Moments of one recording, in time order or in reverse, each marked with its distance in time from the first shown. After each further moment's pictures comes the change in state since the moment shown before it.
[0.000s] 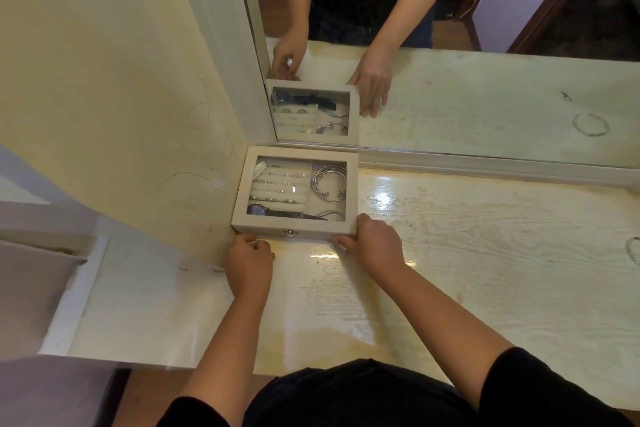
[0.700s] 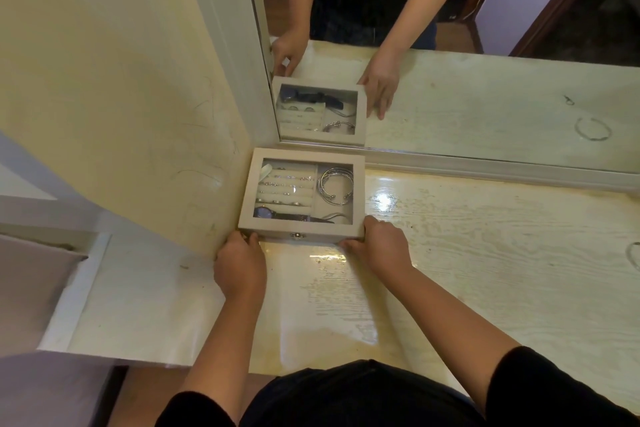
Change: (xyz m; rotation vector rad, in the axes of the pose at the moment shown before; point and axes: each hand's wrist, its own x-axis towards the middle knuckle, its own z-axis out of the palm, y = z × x) left_hand 0.007 -0.003 -0.009 0.405 0.174 0.147; right_hand 0.000 0.010 0.001 -0.031 0.014 0.007
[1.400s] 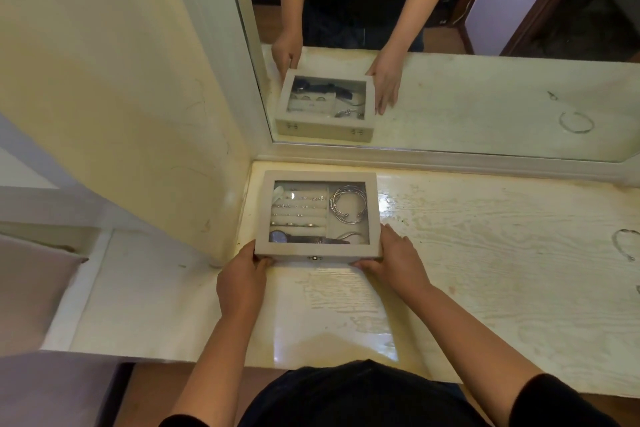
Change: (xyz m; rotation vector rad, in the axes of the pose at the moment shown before) left_hand -0.028 -0.023 -0.005 -0.068 -0.203 0.233; right_hand -0.034 0.044 0.003 0.255 -0.004 -0.078
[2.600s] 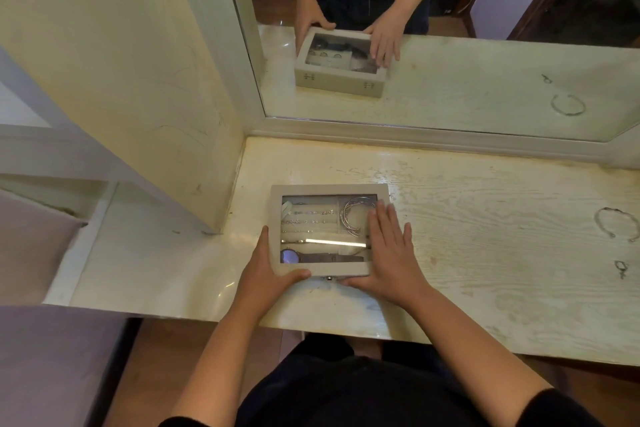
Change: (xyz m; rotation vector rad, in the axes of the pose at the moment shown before) left_hand -0.055 -0.003 0.021 -0.280 -0.347 0.022; right_hand -0.055 0.017 0.002 -0.321 -0.091 -0.181
